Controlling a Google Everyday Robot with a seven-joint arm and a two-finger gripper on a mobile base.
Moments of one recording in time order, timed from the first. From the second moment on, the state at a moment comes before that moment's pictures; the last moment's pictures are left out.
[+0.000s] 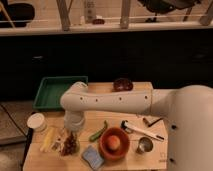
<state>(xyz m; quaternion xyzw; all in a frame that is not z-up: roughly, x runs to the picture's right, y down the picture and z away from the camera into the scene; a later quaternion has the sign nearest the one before) -0.157 0.235 0.693 -0.33 -0.32 -0.45 0.76</state>
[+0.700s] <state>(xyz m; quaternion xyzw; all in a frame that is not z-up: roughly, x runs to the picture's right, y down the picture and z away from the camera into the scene) -0.160 0.237 0.696 -0.33 -0.33 -0.46 0.76</state>
